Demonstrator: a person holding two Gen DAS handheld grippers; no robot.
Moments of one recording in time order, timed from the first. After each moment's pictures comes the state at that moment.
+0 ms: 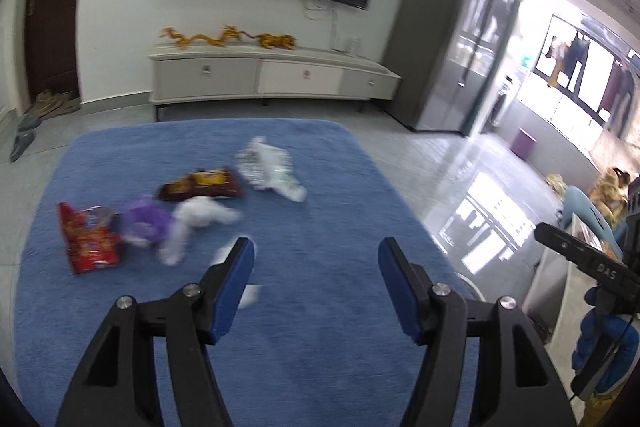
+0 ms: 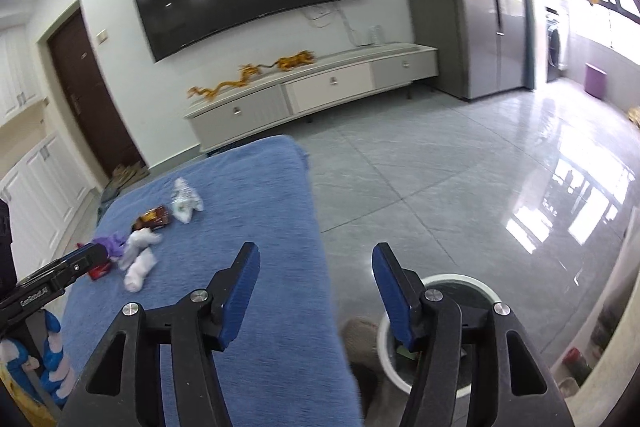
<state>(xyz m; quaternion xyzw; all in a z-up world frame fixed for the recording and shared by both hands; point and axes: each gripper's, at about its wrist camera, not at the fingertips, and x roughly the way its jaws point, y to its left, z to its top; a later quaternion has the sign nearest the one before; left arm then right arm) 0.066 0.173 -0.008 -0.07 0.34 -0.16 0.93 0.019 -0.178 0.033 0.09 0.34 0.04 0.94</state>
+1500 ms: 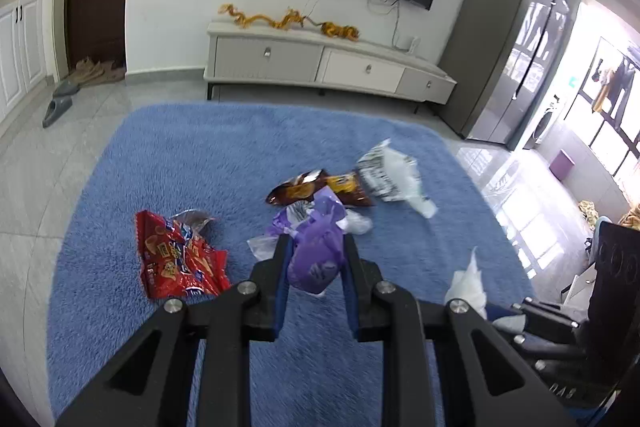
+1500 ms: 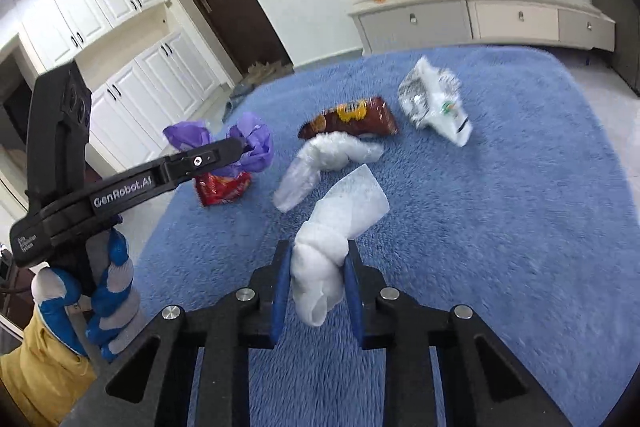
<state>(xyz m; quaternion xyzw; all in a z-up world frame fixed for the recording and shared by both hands) 0.114 0.264 -0.035 -0.09 0.36 -0.09 0.92 0.088 0.010 -0.044 0.08 0.41 0.30 0.86</state>
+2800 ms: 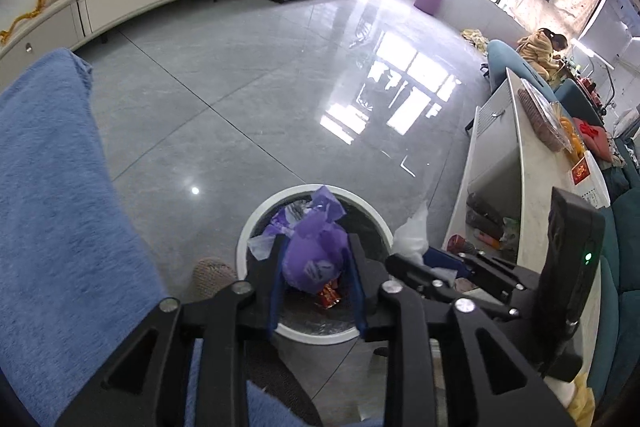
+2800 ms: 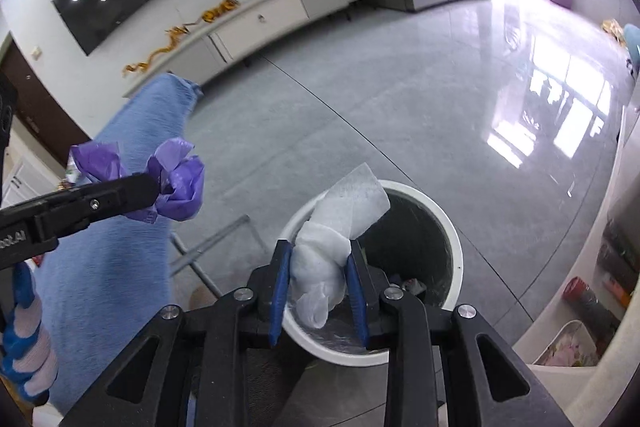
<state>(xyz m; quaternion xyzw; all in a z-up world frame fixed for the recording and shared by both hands) 0.094 -0.192 -0.107 0.07 0.50 -0.37 0.78 0.003 -0.362 -0.120 0.20 0.44 -0.05 0.88</state>
